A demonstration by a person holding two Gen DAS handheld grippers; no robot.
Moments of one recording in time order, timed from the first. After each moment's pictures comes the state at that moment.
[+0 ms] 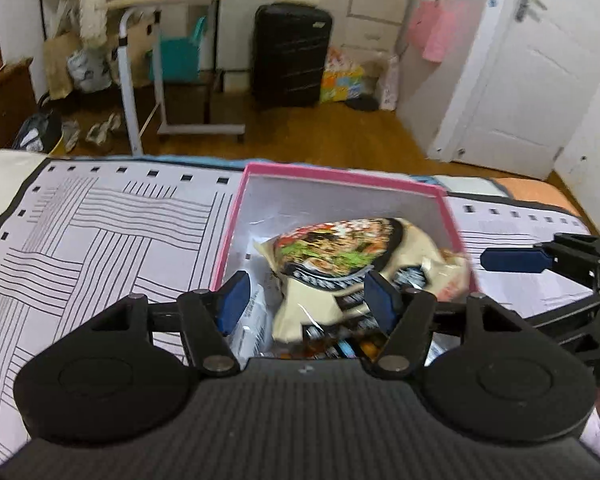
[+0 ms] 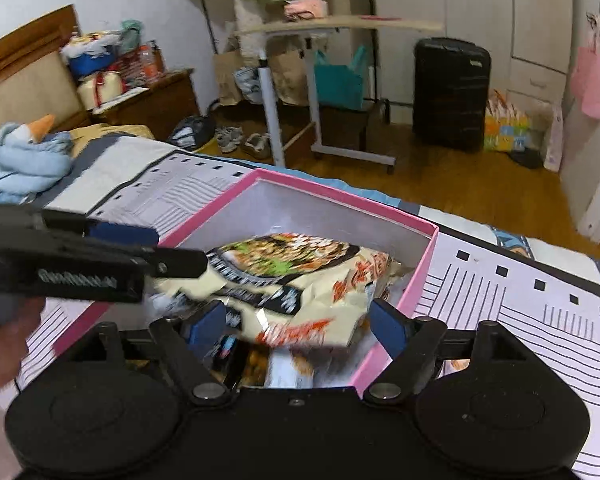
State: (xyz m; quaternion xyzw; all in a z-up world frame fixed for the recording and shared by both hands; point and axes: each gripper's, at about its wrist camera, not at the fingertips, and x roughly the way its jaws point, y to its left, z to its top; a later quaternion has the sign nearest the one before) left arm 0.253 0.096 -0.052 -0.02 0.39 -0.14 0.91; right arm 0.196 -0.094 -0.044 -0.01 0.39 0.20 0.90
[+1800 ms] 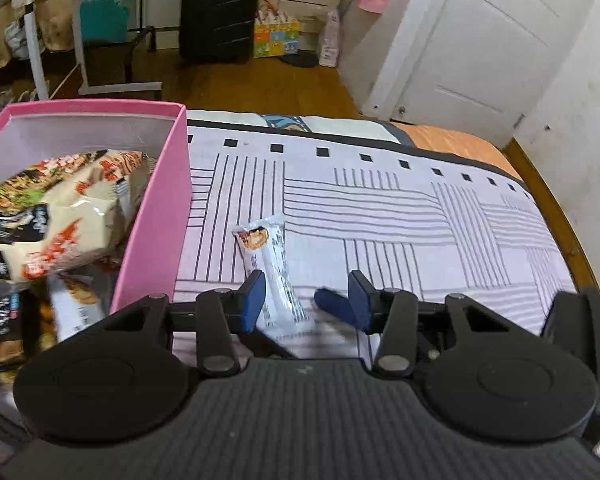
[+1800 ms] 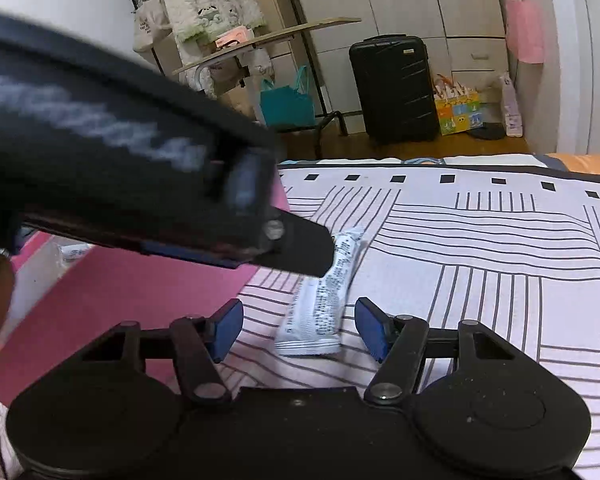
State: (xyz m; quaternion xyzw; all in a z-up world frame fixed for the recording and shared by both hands) left arm 0.234 -0.129 -0.105 -0.04 0.44 -0.18 0.88; right arm 0.168 -0.233 -0.157 0.09 0.34 0.17 0.92
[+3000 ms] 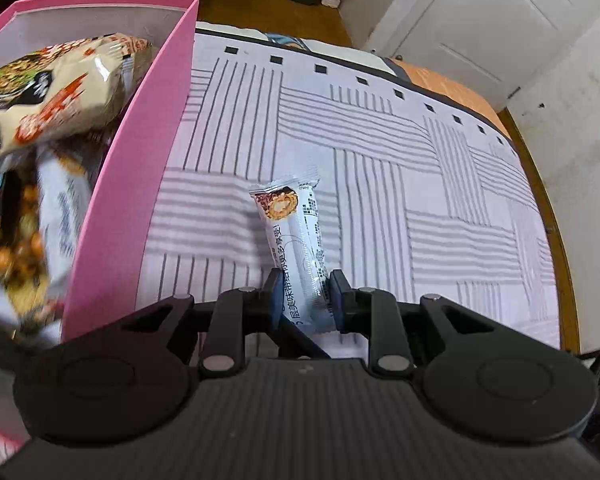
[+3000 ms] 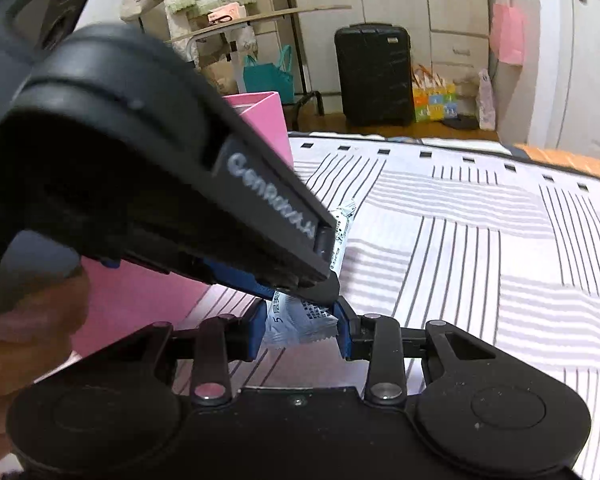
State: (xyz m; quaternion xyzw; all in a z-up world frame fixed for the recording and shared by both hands) left arm 0.200 -0.112 -0.117 -0.08 0.53 -0.20 0.82; right arm 0.116 -0.206 -0.119 0.05 0.38 0.12 0.92
